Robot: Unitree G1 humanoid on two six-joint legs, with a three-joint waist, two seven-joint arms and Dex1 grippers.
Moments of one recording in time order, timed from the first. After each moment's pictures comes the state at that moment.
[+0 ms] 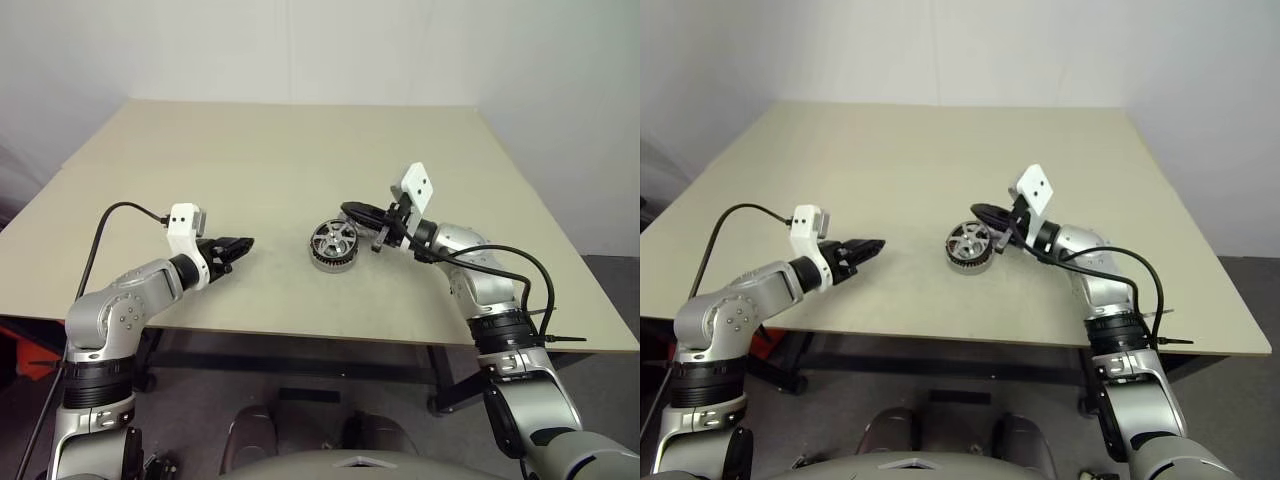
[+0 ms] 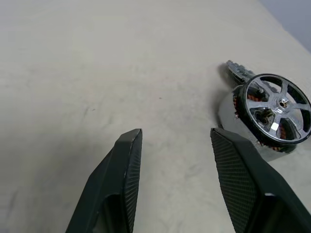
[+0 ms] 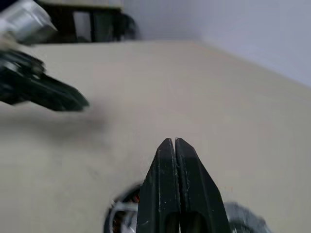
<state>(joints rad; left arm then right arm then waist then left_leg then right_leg) -0.29 0.42 0.23 -0.20 -0.69 1.00 -0.34 -0.53 -0.35 0.06 0.18 0.28 0.16 0.91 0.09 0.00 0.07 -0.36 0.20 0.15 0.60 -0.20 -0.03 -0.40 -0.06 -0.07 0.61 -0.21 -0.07</state>
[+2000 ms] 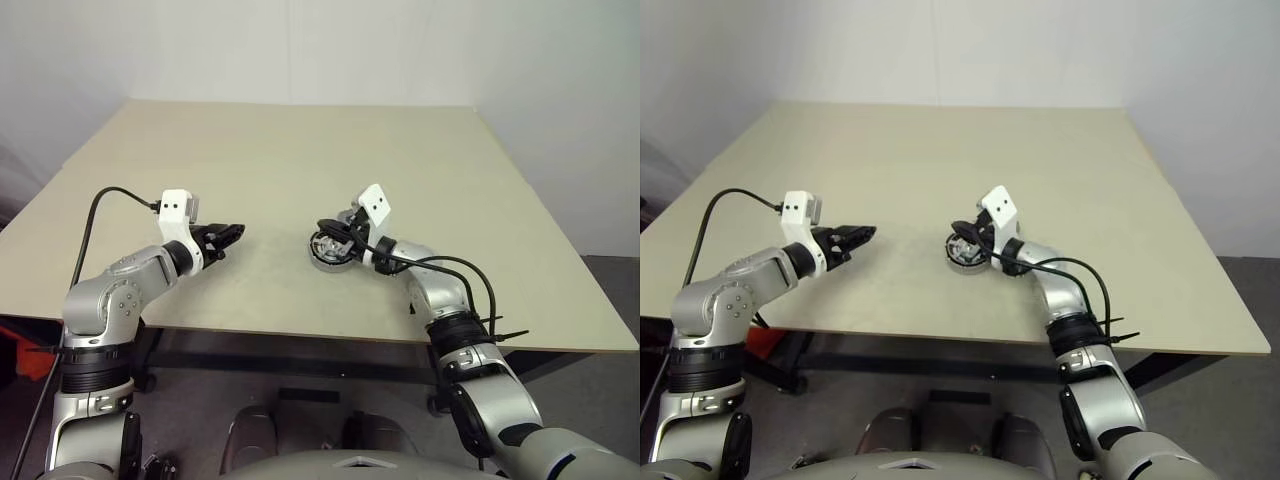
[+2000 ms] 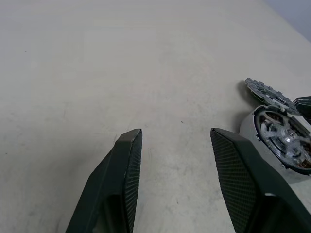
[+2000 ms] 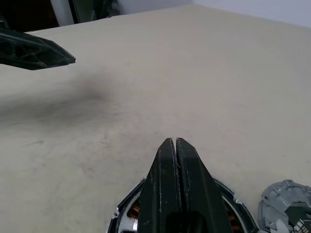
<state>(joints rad) -0.35 0.45 0.24 -0.15 -0.64 0.96 -0.34 -0.56 -0.16 0.11 0.47 0.16 0.06 0.76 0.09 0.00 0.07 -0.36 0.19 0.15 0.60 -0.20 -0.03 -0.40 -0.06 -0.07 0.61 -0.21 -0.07</state>
